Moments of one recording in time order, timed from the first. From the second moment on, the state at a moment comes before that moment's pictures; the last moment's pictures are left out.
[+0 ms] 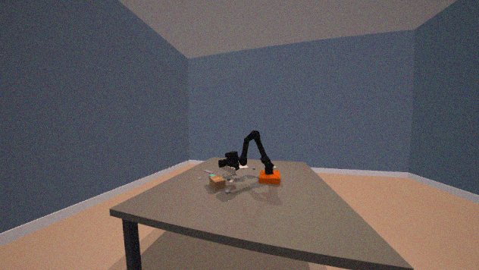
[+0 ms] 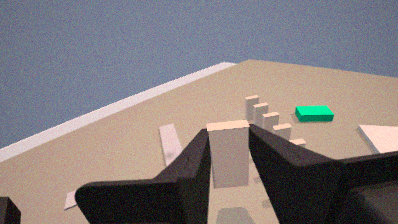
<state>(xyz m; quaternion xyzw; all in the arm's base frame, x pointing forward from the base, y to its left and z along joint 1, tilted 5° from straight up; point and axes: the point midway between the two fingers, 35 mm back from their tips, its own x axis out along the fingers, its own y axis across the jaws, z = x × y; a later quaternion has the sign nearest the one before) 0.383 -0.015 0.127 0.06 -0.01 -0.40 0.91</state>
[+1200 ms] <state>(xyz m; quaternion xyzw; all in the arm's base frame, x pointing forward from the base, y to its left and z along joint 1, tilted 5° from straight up) 0.389 -0.019 0.041 0.06 0.00 -0.40 0.91</state>
